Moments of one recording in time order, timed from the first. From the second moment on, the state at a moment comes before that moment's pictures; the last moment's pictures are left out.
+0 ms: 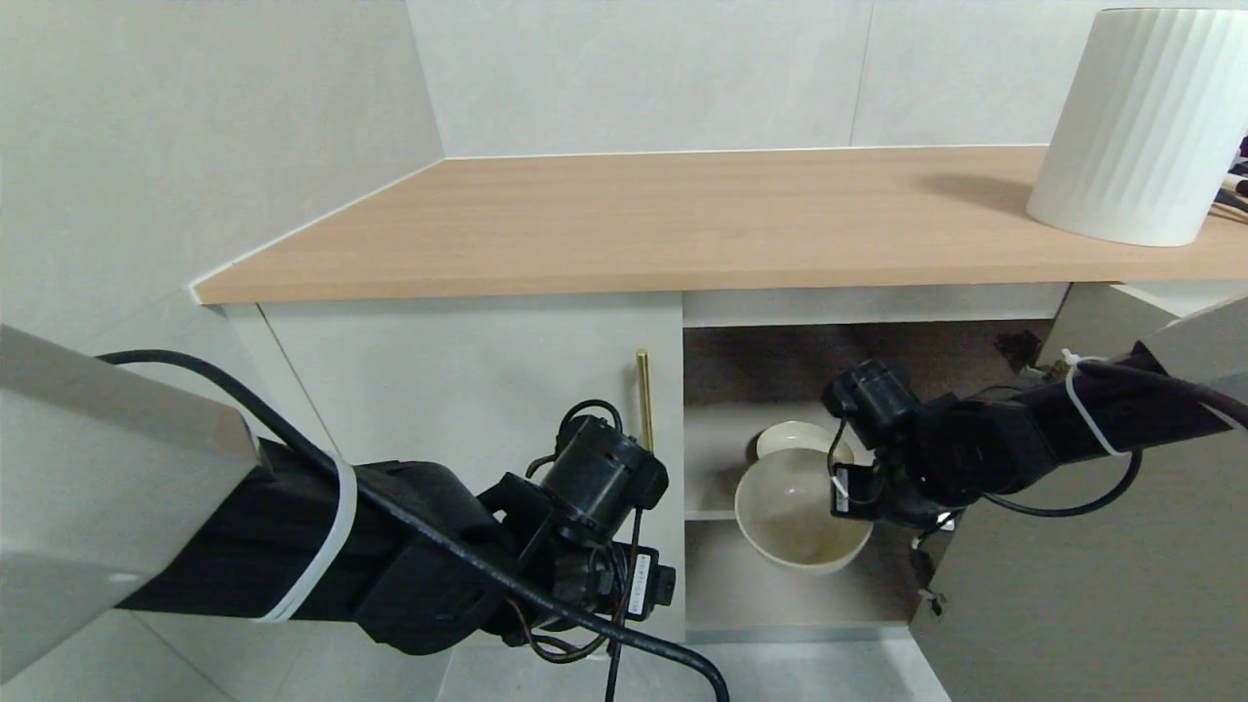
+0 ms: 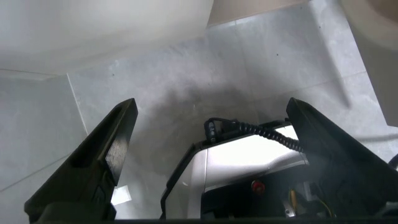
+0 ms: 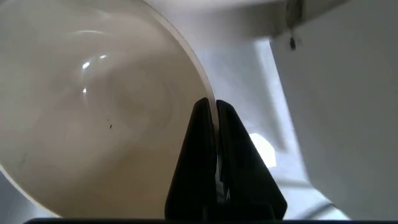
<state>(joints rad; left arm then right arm) -0.76 1.97 -1.02 0.02 0.26 -0.46 0.49 2.07 -1.24 0.17 -0.37 0.58</state>
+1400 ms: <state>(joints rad) -0.76 1.97 -1.02 0.02 0.26 -0.46 0.32 2.38 -1.60 0.06 -0.37 0.78</state>
